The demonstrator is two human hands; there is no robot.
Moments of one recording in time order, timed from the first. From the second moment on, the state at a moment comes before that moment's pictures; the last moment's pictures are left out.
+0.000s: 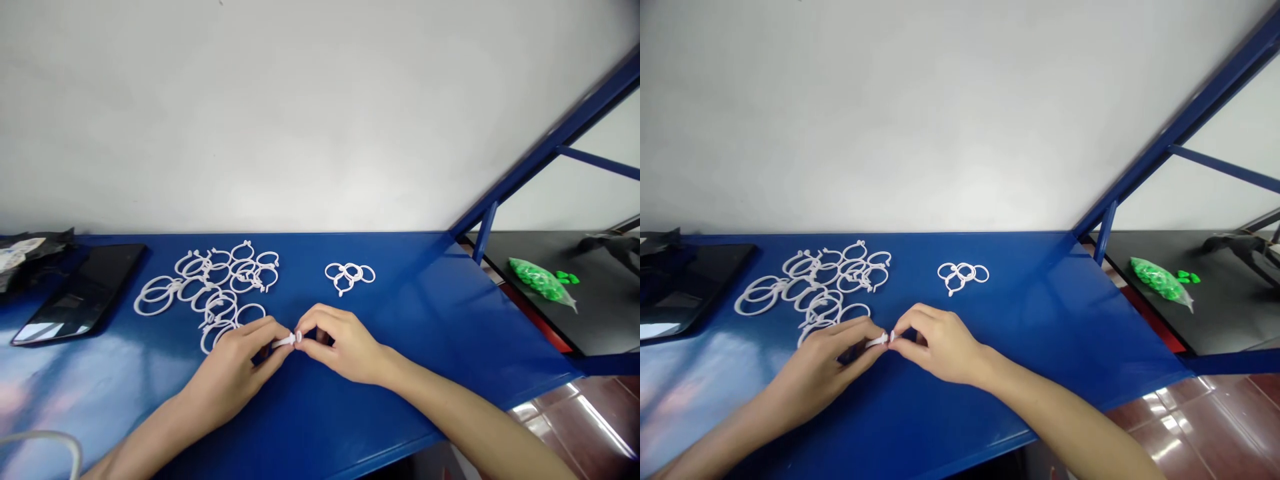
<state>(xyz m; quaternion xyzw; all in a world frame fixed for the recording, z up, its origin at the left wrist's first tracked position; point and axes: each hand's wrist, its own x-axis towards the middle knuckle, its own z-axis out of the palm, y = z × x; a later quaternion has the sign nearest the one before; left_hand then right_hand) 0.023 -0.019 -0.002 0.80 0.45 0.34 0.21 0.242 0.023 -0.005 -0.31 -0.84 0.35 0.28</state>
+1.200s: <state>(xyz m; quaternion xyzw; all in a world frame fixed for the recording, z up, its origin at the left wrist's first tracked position) 0.009 -0.011 -0.007 0.86 0.41 0.30 -0.03 0.250 0.035 -0.007 -0.31 -0.91 0.17 0.24</state>
